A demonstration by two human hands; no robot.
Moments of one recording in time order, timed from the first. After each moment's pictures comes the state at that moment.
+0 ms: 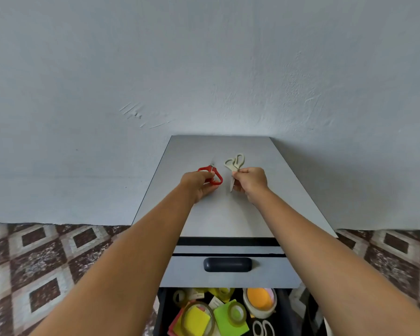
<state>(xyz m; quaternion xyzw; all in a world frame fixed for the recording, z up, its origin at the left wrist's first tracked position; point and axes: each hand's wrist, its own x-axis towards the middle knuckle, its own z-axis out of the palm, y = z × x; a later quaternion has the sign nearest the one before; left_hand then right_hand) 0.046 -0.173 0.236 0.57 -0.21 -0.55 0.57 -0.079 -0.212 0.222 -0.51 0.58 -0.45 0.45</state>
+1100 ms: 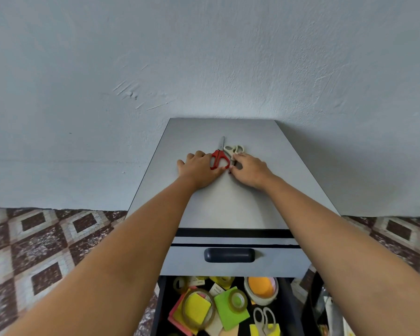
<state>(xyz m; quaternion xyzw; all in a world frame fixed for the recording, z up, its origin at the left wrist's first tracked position) 0.064 -0.207 0.200 0.74 -0.66 -0.03 0.12 -0.090 -0.235 0.211 -0.82 0.54 -0.12 0.14</state>
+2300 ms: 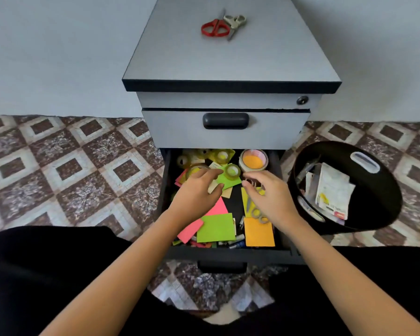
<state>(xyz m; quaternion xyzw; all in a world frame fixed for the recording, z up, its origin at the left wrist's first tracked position) -0.004 0.085 0.043 0.64 -0.69 -0.21 0.26 -0.187 0.053 0.045 -0.77 0.51 -0.29 0.26</state>
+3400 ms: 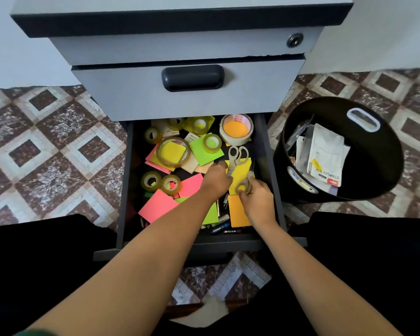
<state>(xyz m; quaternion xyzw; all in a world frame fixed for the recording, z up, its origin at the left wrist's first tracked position) -0.089 0.004 -0.094 0.70 -0.59 -0.39 0.11 -0.206 0.057 -0.079 -0.59 0.72 -0.16 0.32</state>
